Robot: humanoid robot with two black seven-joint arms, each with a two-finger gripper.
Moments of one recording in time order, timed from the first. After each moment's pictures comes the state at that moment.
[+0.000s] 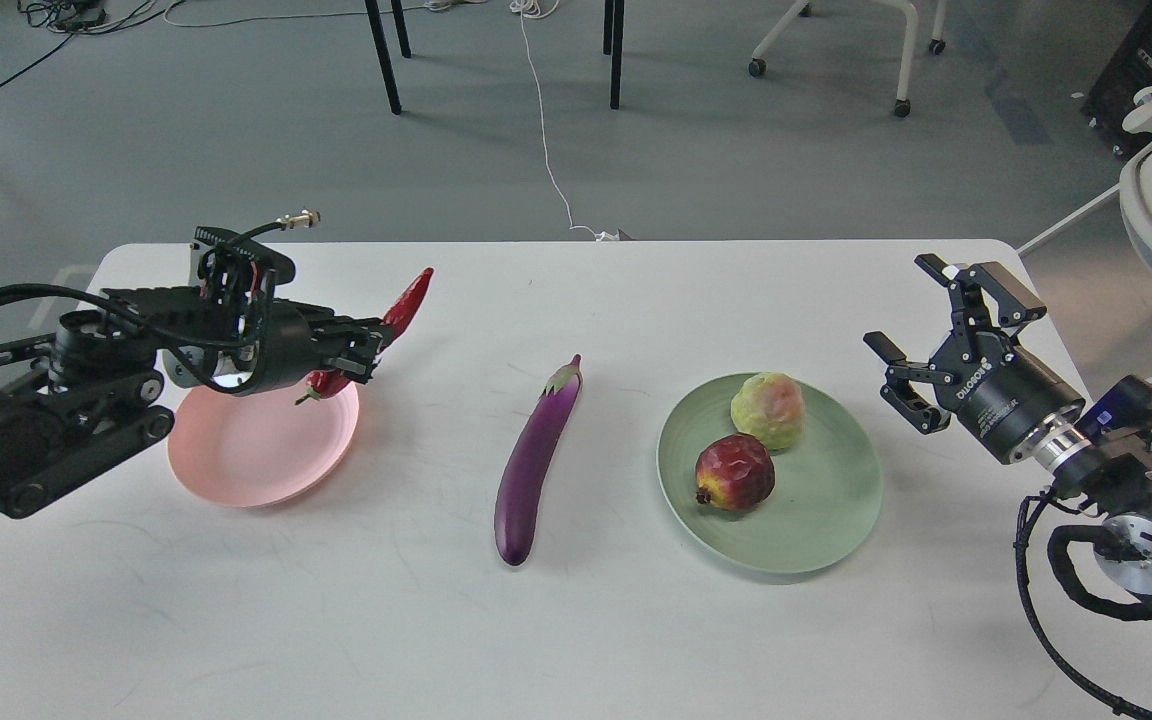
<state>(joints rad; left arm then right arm) -0.90 0.68 -0.26 -1.11 1.76 -0.27 -0.19 0.46 -0.74 0.50 1.26 -0.15 0.24 0.49</state>
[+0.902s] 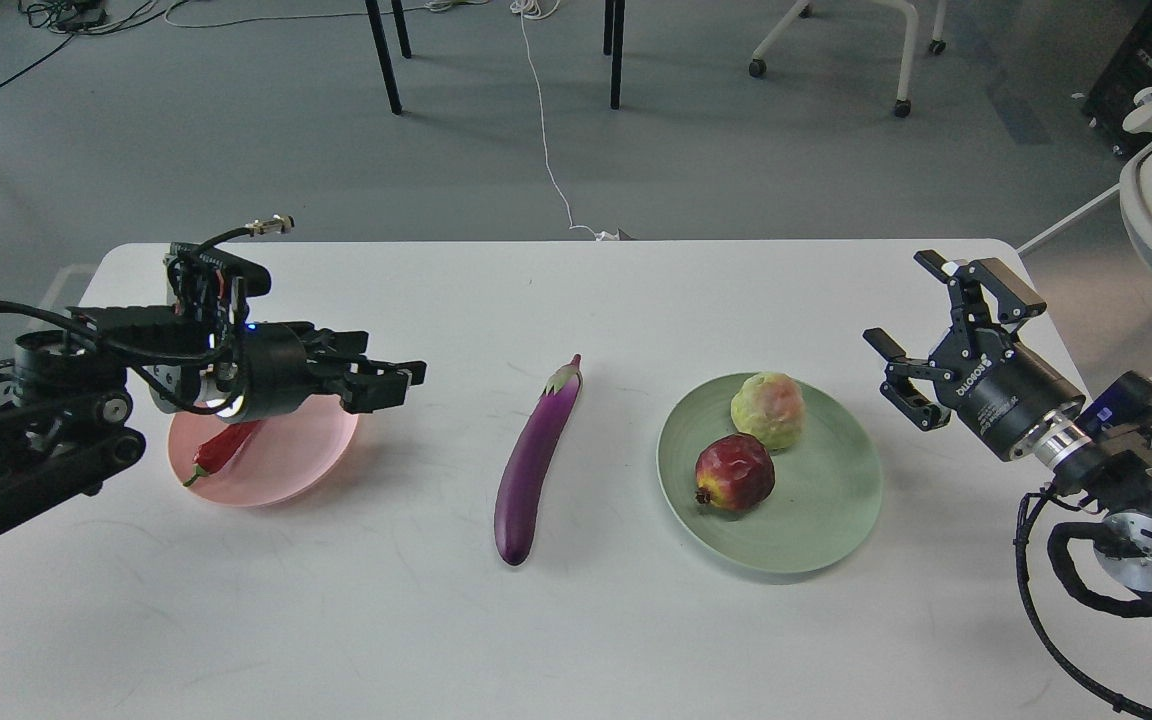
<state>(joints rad) -0.87 0.68 -0.28 -1.35 1.63 -0.27 -0.14 0.46 -0.74 0.50 1.26 -0.15 0.24 0.49</state>
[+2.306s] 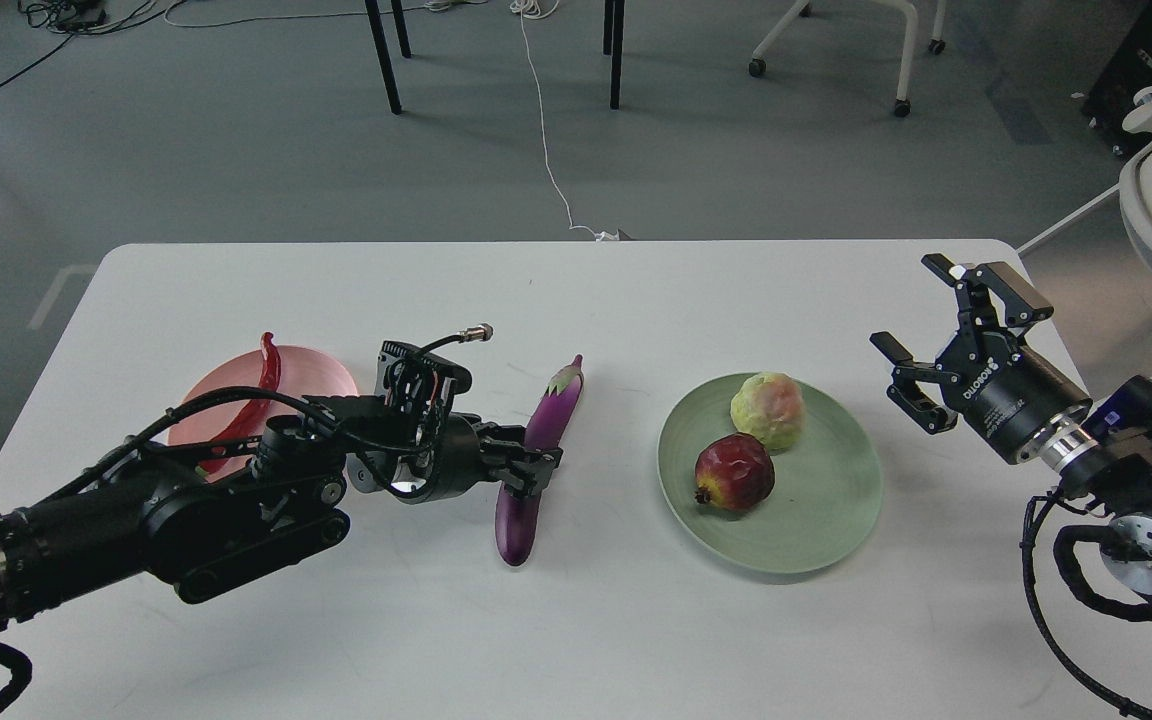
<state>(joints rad) -0.80 0.34 -0.22 -1.19 1.69 -0.26 0.01 0.45 -0.75 0.51 1.26 -0.15 0.24 0.49</state>
